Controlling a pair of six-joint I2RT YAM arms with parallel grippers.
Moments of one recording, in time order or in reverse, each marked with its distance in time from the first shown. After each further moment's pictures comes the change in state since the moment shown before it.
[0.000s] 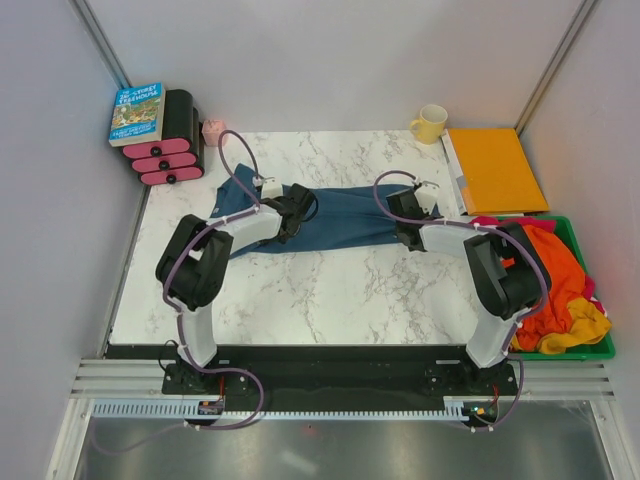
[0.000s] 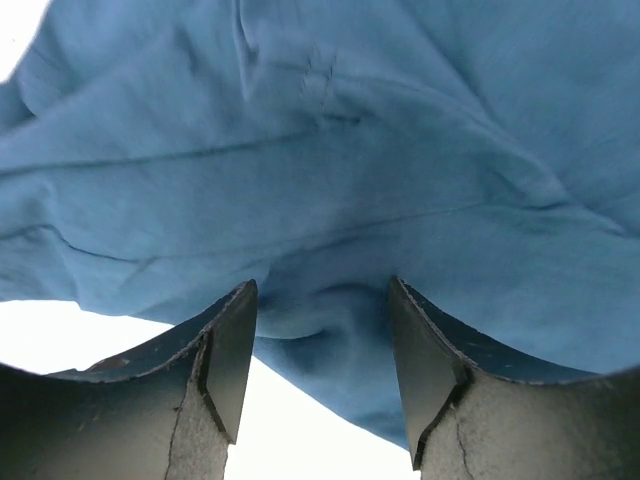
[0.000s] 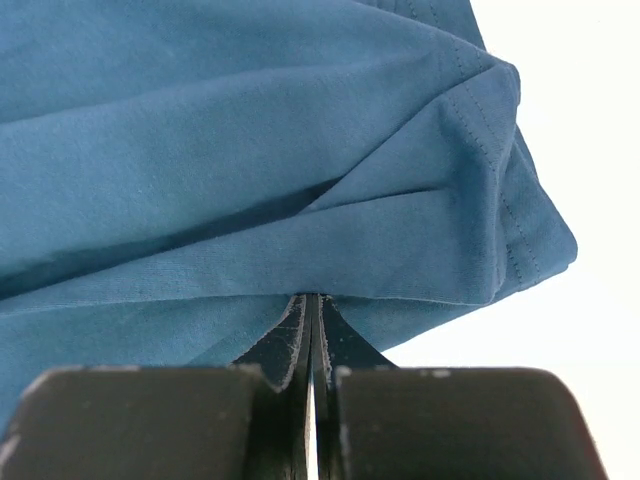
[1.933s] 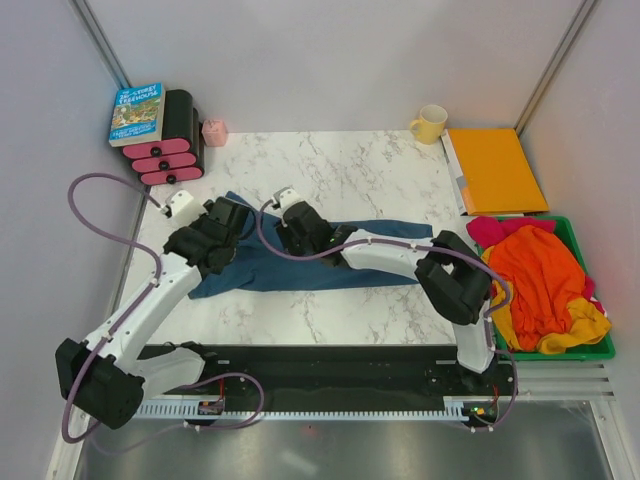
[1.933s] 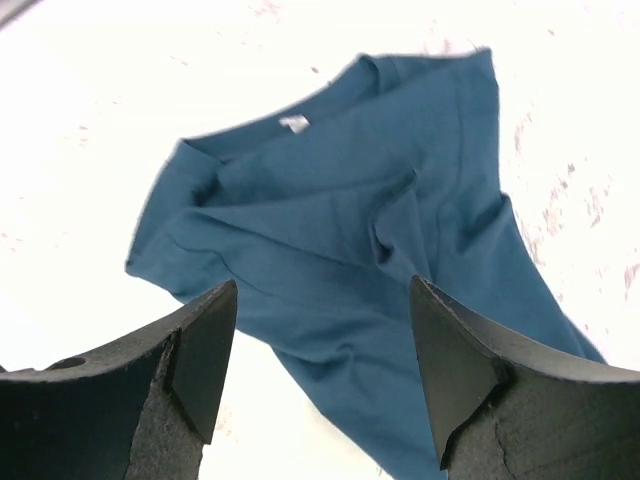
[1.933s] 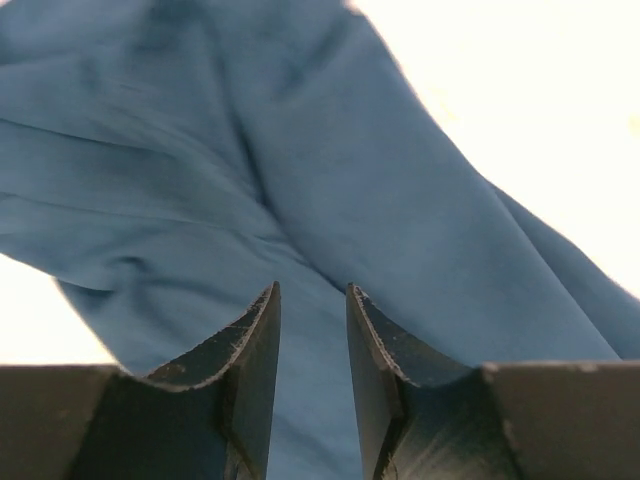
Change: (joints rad) left arm 0.081 -0.790 -0.256 -0.342 -0.055 -0.351; right arm 0.530 0.173 0.416 0.050 -0.346 -0.421
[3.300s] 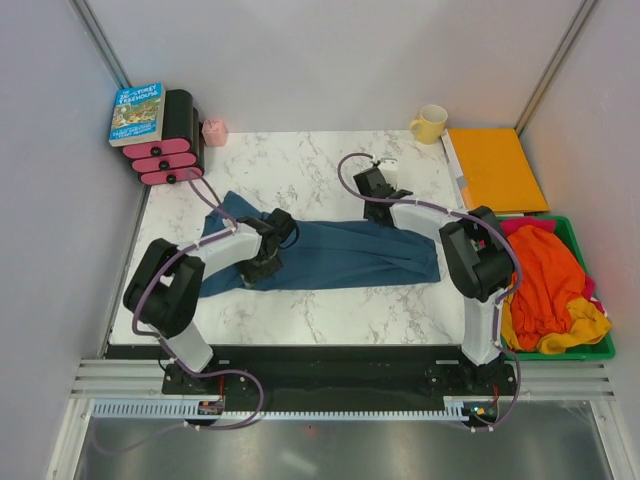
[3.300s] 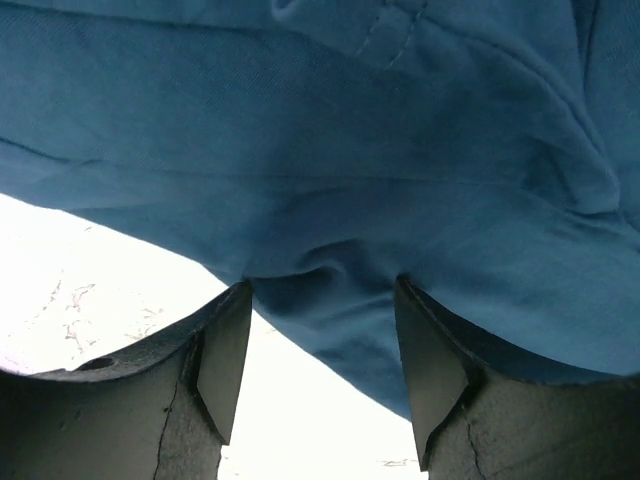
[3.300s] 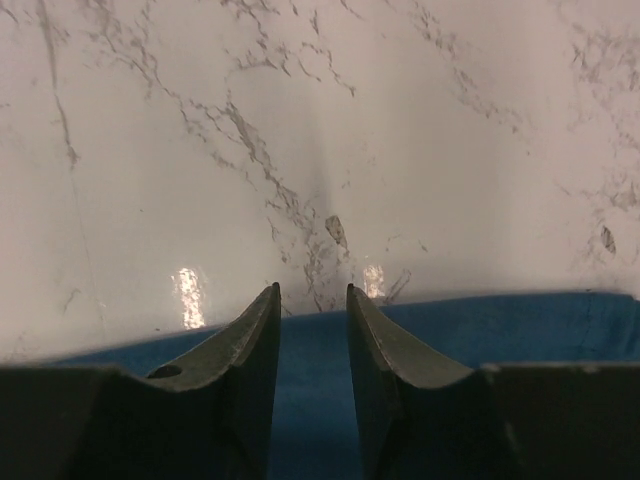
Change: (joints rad) left arm -0.071 0.534 -0.022 0.075 0.362 -0.015; right arm -0.417 0.018 -0.026 -0.195 0.325 0.269
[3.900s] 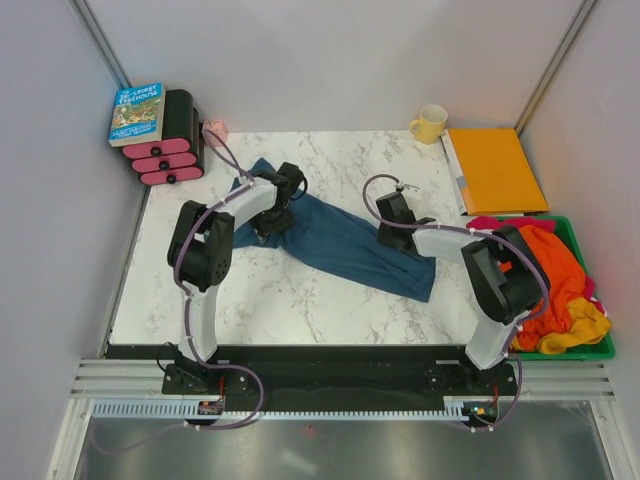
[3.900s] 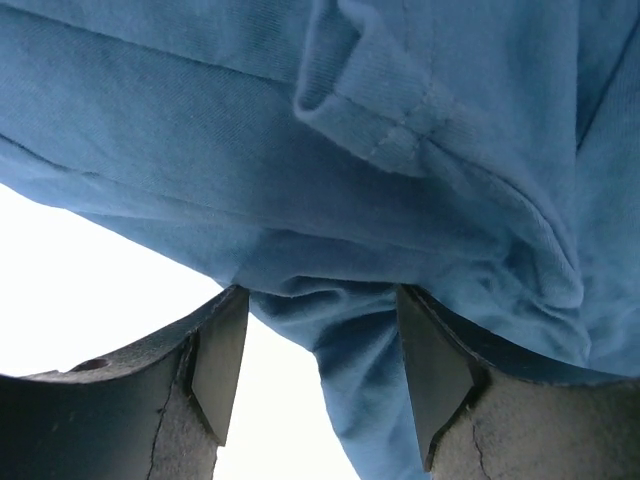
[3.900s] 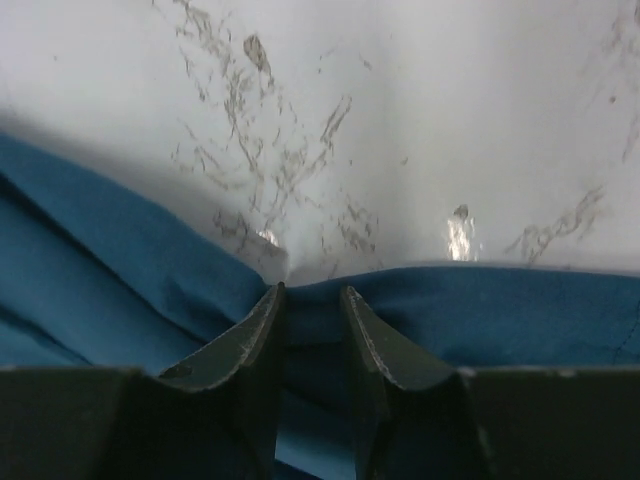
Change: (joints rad) left arm 0.109 0.409 0.551 -0.104 0.029 0.126; right arm -0.036 -0.197 -0.373 0.134 -0.170 0.172
